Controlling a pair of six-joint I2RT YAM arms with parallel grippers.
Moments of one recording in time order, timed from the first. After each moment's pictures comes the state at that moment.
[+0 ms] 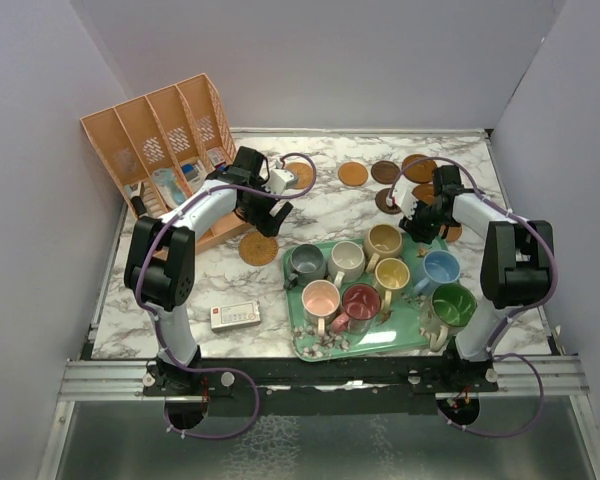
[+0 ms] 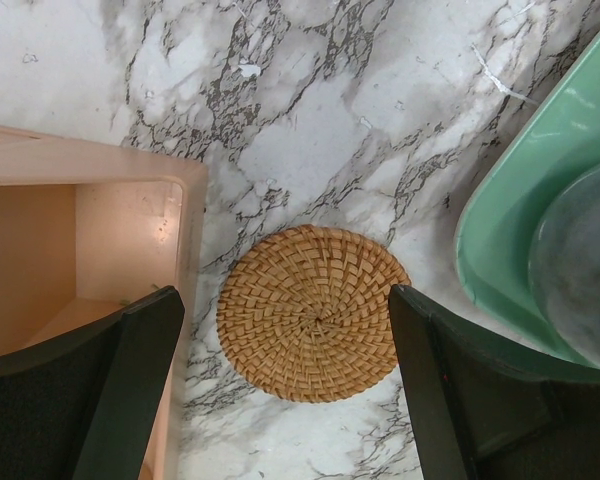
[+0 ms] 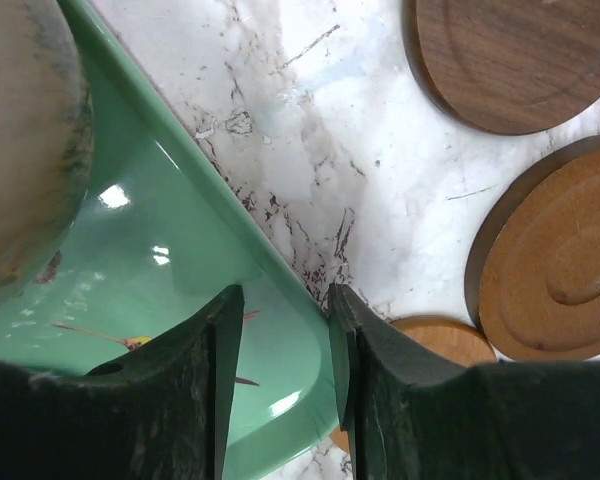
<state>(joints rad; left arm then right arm) -0.34 1.85 1.40 -0.64 0.30 0.41 0.02 1.80 1.13 -0.57 -0.31 -1.11</state>
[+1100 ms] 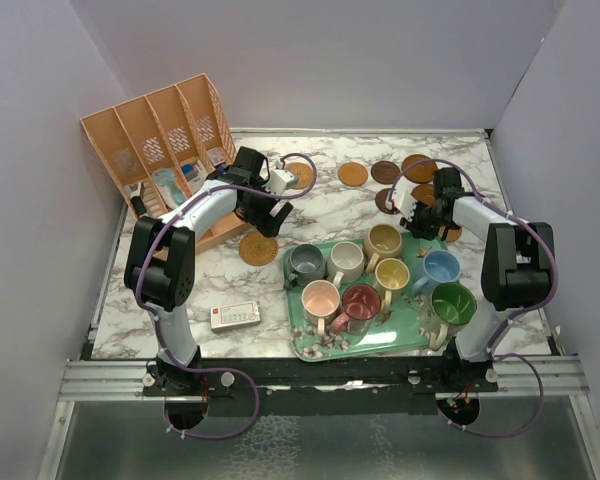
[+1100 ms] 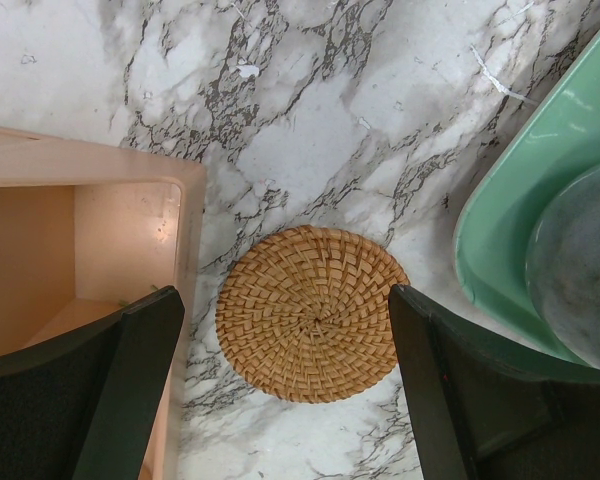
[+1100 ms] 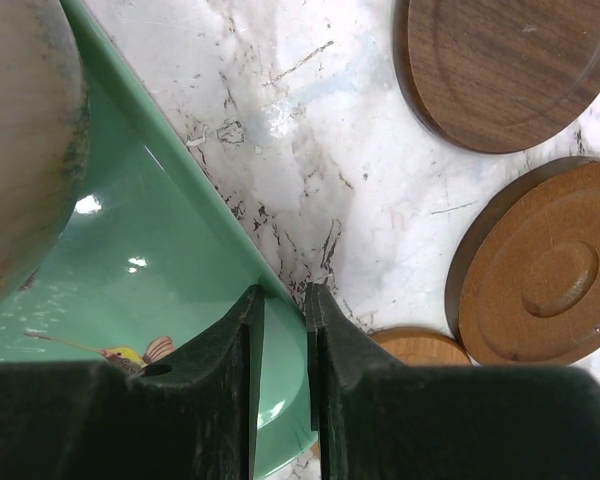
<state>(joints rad) -0.34 1.85 1.40 -0.64 0.30 0.41 0.02 1.79 1.09 -0.52 -0.33 -1.16</state>
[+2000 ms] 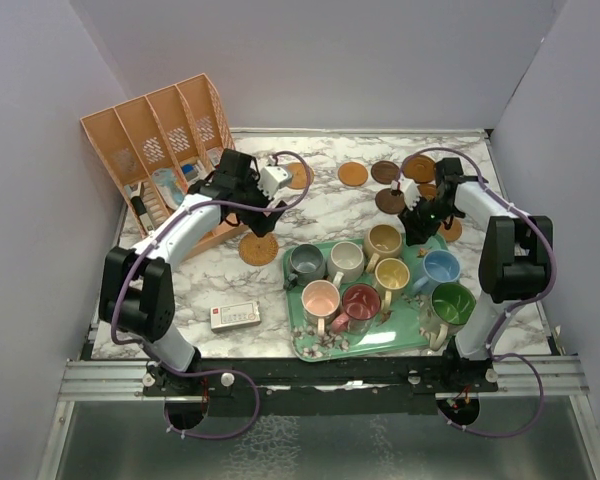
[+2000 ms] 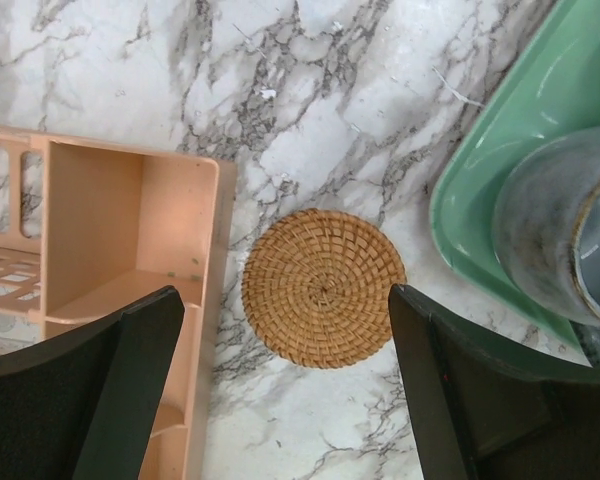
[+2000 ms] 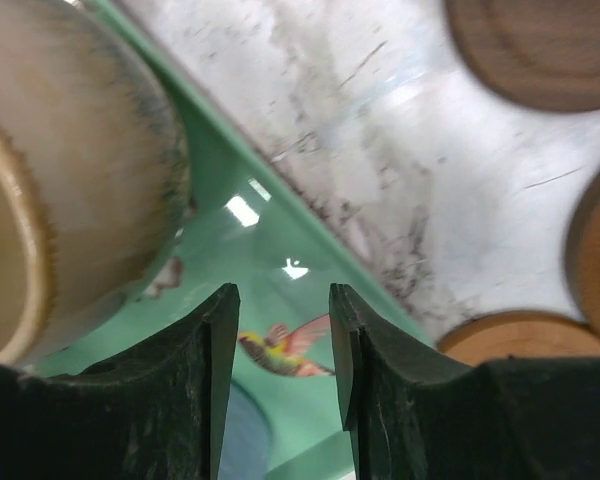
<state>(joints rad) -0.34 1.63 1.28 -0.56 0.29 0.45 0.01 1.84 1.28 -0.75 -0.44 -0.88</state>
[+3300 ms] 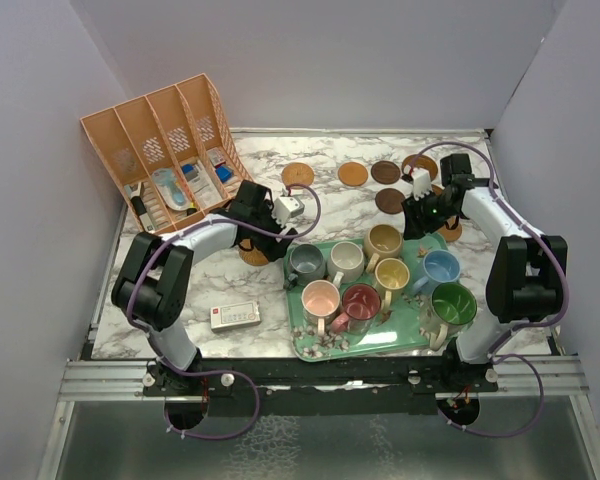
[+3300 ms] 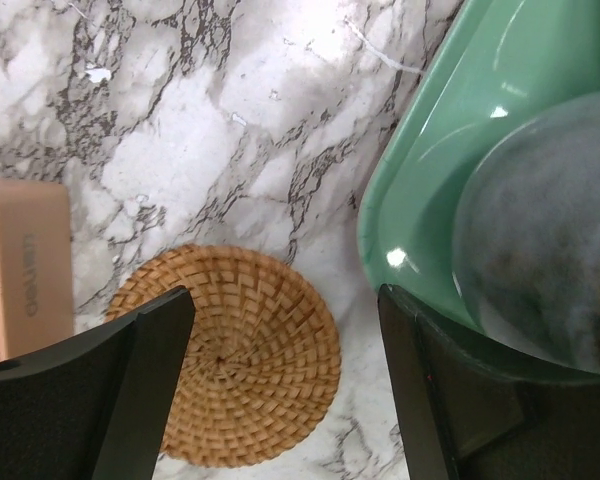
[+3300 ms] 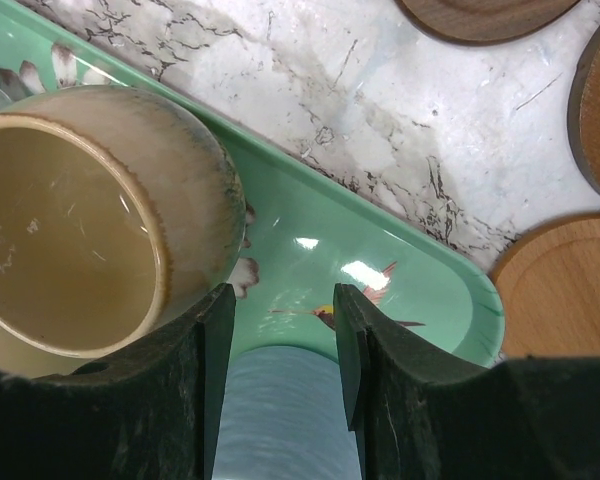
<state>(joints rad) -0.41 1.69 1.01 -0.28 0.36 0.42 0.01 1.69 1.22 -0.74 -0.43 -0.49</state>
